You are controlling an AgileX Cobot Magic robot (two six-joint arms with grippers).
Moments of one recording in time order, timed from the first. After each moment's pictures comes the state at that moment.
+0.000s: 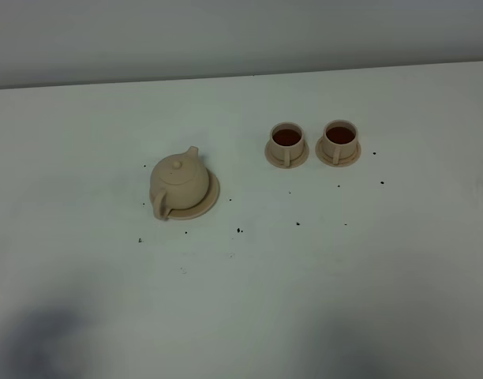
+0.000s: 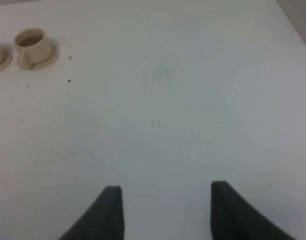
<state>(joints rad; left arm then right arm) 0.06 0.29 -0.51 0.00 1.04 0.03 0.05 -0.01 -0.49 -0.03 1.07 0.07</state>
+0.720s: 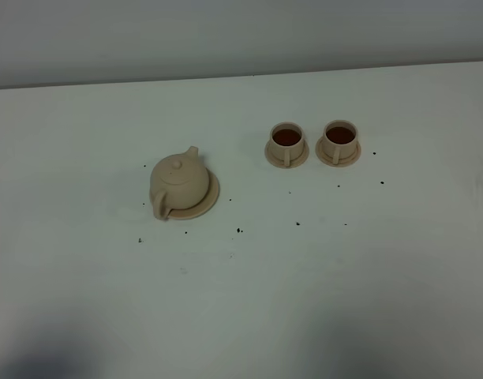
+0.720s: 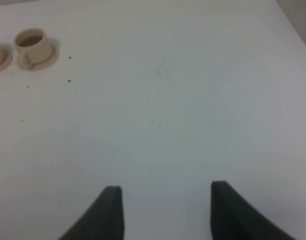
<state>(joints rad) 0.09 -0.01 -0.51 0.00 1.04 0.04 0.05 -0.01 -0.49 -0.03 1.07 0.07</state>
